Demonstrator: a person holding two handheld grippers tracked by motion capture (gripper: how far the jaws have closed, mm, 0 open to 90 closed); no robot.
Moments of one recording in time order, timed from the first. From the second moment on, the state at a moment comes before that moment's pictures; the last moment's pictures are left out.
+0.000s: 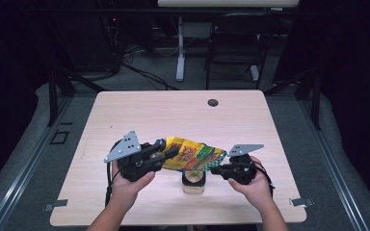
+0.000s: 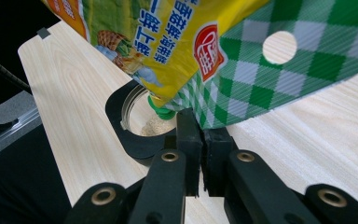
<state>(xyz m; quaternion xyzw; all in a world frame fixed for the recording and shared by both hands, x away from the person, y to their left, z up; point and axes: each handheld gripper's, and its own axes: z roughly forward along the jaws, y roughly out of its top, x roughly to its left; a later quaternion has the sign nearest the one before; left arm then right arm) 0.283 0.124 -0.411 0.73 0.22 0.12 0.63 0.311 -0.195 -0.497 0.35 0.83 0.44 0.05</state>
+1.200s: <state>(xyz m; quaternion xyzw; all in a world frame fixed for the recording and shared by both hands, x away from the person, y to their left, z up) 0.283 0.120 -0.410 0.73 0.22 0.11 0.64 0.312 -0.195 -0.501 0.35 0.83 0.44 0.04</state>
